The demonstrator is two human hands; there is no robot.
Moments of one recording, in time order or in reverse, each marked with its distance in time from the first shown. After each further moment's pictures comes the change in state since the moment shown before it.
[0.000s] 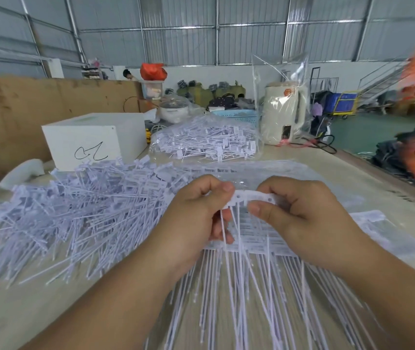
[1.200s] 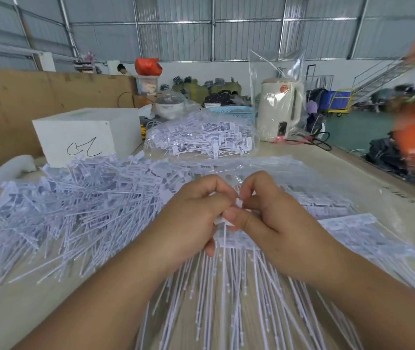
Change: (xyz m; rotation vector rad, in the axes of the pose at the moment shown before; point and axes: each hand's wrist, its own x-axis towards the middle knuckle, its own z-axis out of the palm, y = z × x) left_hand -0.001 0.002 -0.007 0.286 -0.115 0.013; right_hand -0.006 -0.008 0.023 0.113 -0.160 0.013
